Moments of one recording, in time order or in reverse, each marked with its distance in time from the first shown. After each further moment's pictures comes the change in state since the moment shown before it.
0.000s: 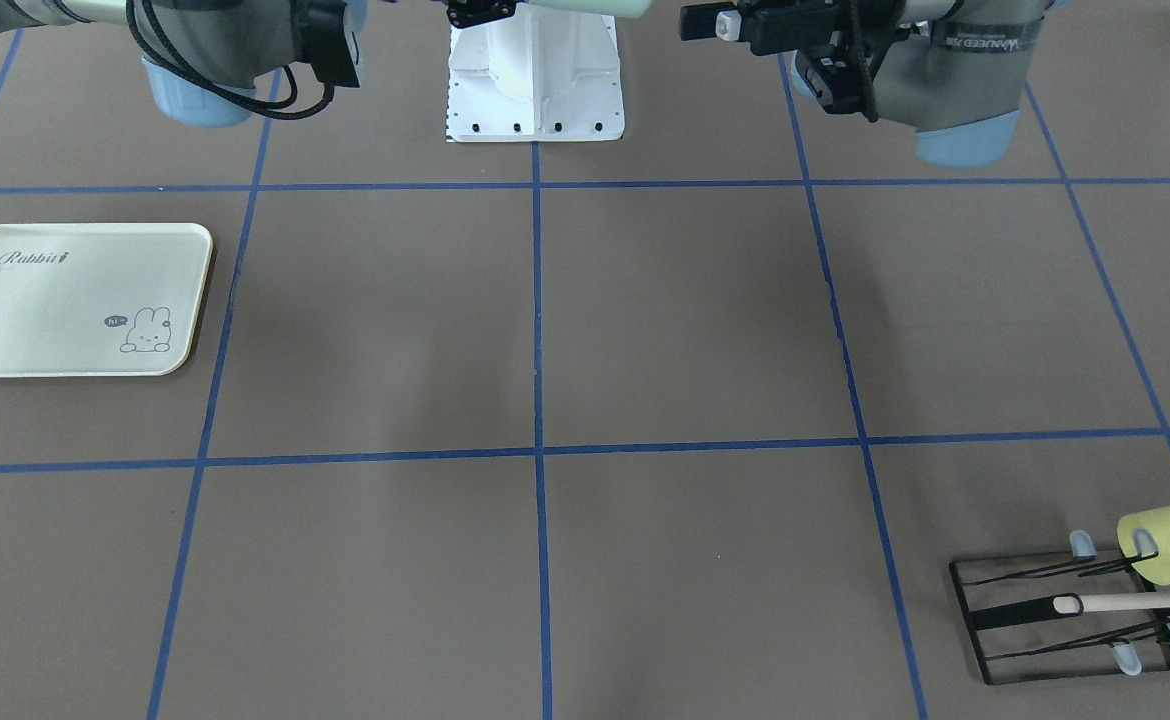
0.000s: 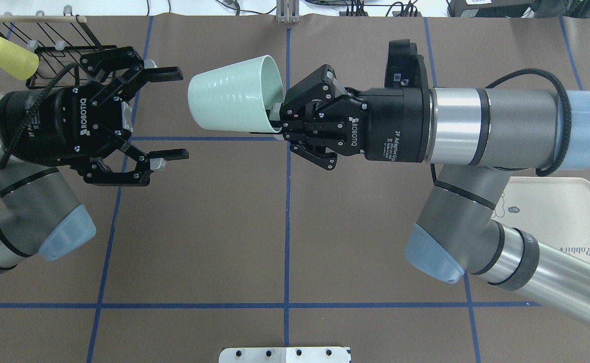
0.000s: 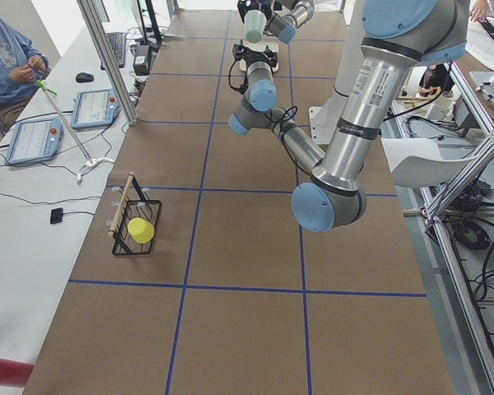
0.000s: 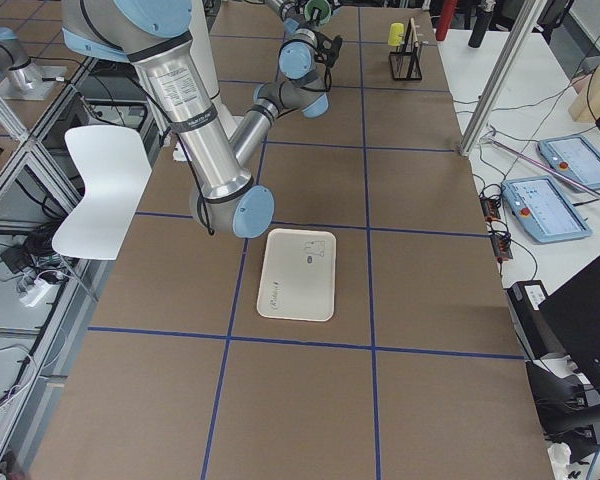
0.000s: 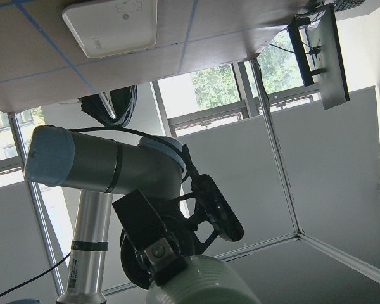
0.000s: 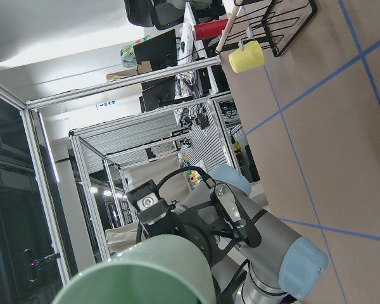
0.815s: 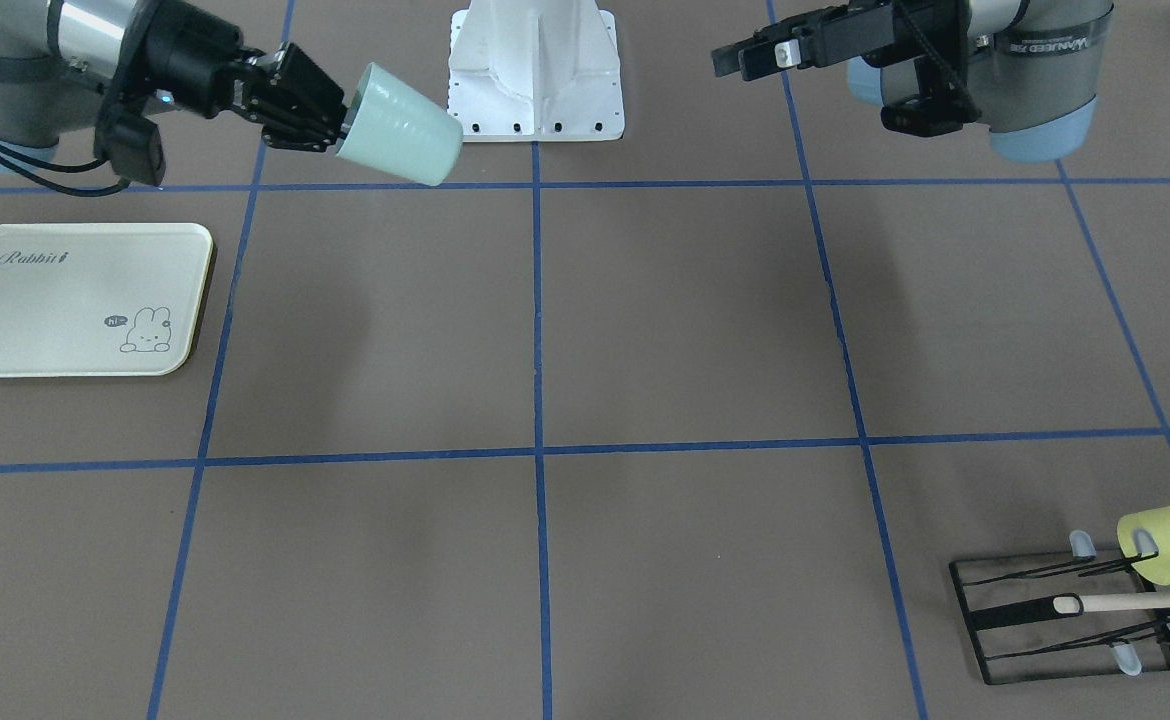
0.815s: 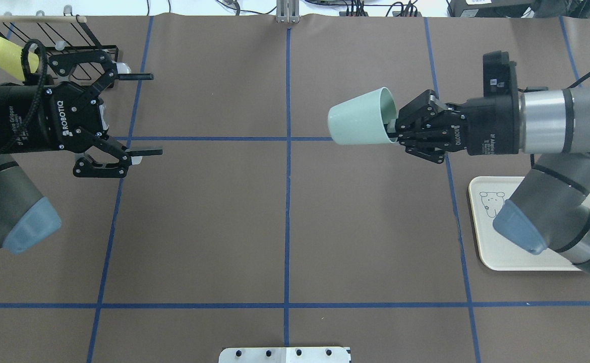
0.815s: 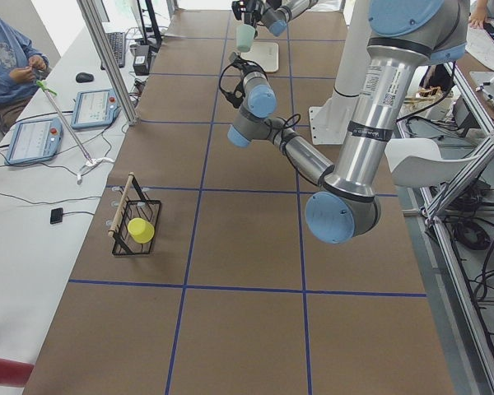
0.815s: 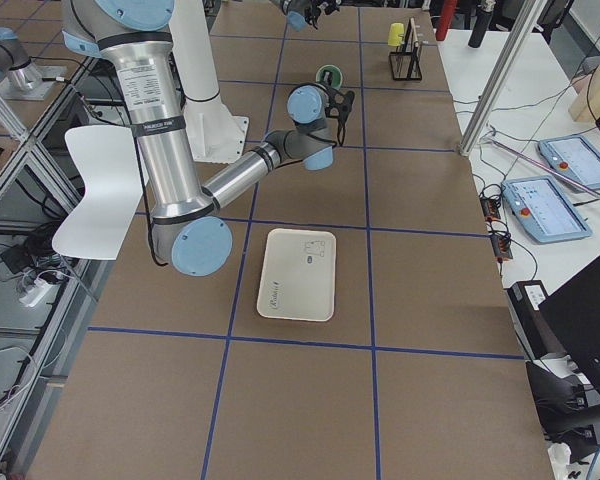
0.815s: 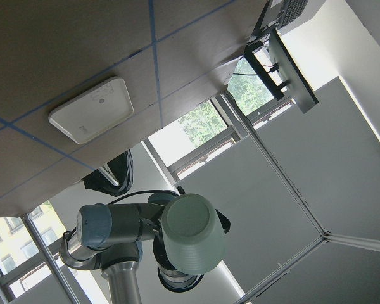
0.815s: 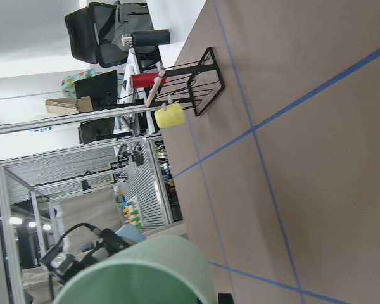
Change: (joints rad) left arm -0.077 0.081 -0.019 0.183 -0.115 0.617; right arm 0.218 -0.298 -0.027 -0.041 0.256 -0.216
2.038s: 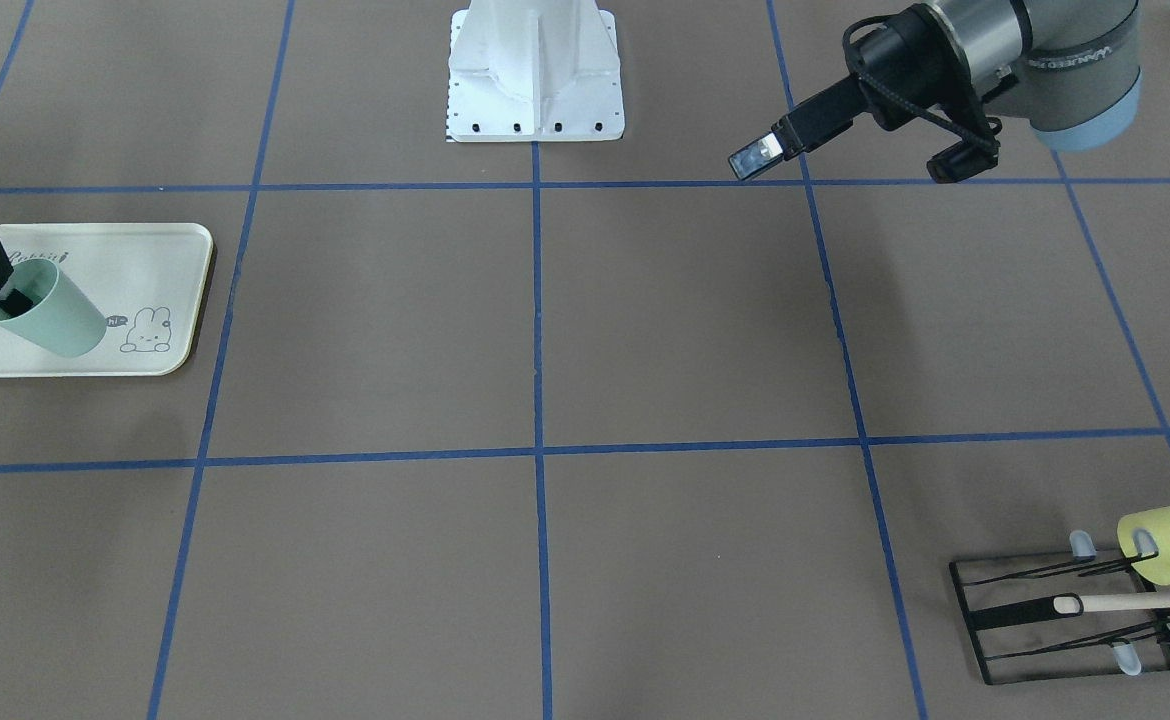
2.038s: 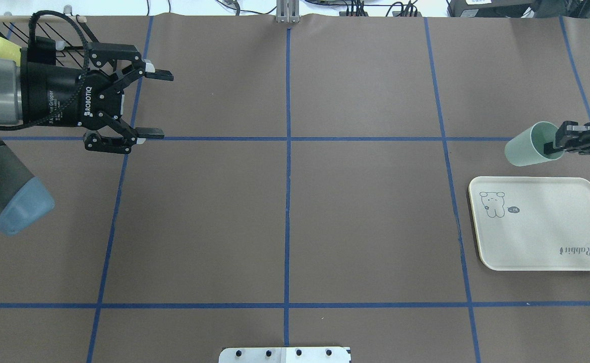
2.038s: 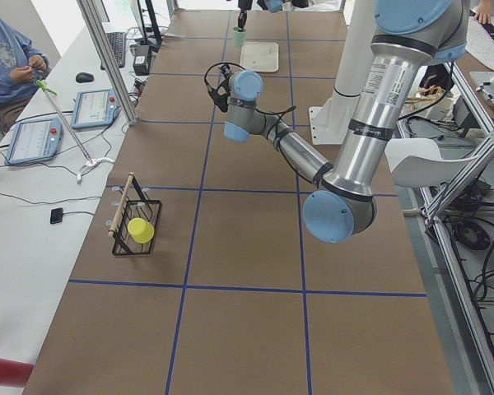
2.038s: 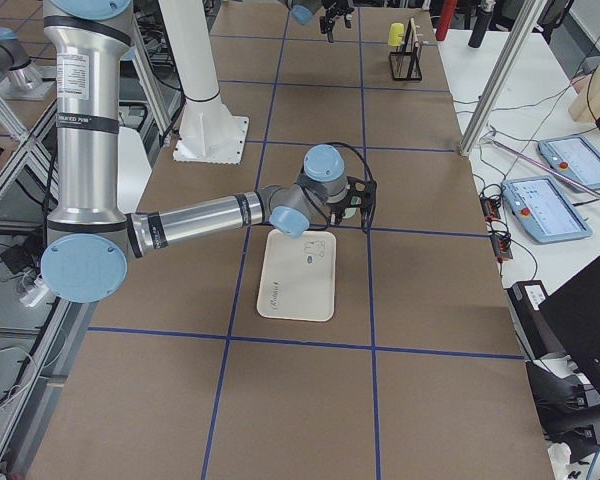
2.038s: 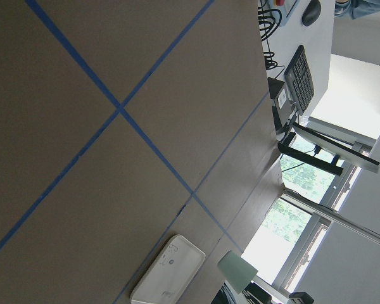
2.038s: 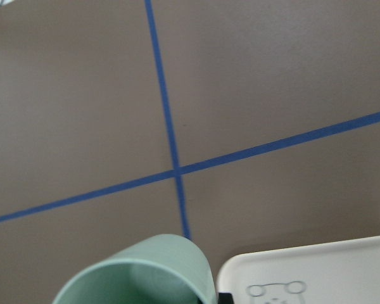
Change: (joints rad) left arm -0.049 -0.027 -0.003 0.360 -0.085 0.381; right arm 0.287 -0.347 0.000 -0.783 0.113 -1.110
